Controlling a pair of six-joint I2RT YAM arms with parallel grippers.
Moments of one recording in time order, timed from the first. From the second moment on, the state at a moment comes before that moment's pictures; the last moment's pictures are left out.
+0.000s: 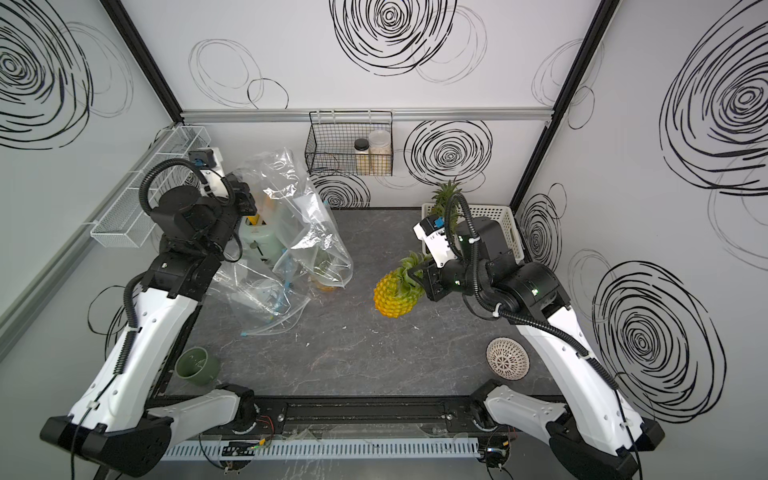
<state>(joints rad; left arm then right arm) -0.19 1.16 1.46 -0.24 -0.23 -0.01 0.60 1.10 1.59 -1.15 -0.27 0.16</state>
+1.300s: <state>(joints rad) 0.15 1.38 1.33 -0.33 -0.50 -0.05 0.47 1.13 1.51 -1.03 -0.40 0.11</state>
